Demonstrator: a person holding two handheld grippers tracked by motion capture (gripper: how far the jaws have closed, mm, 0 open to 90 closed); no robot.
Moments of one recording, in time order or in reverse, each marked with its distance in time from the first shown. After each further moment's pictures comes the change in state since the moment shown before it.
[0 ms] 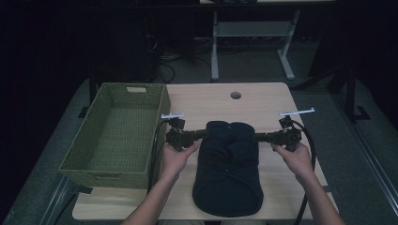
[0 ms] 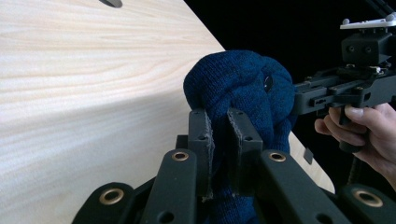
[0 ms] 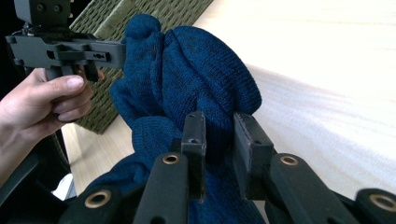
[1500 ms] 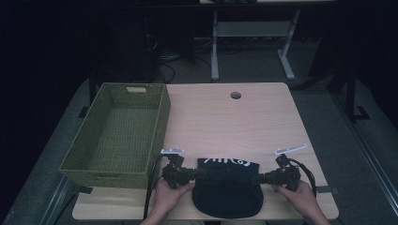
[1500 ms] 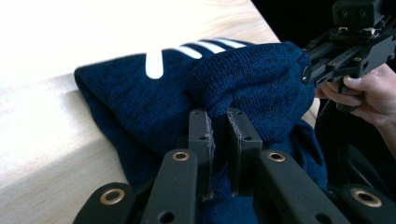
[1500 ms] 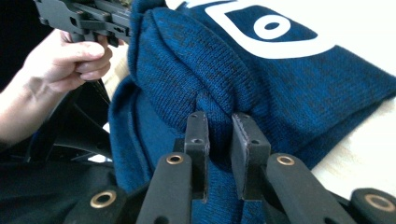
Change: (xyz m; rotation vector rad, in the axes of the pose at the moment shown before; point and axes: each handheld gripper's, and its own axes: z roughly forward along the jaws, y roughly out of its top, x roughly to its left) left arm -0.008 -0.093 -0.017 0.202 -0.046 -0.029; right arm 0.018 -0.099 0.012 0.199 0.130 0.061
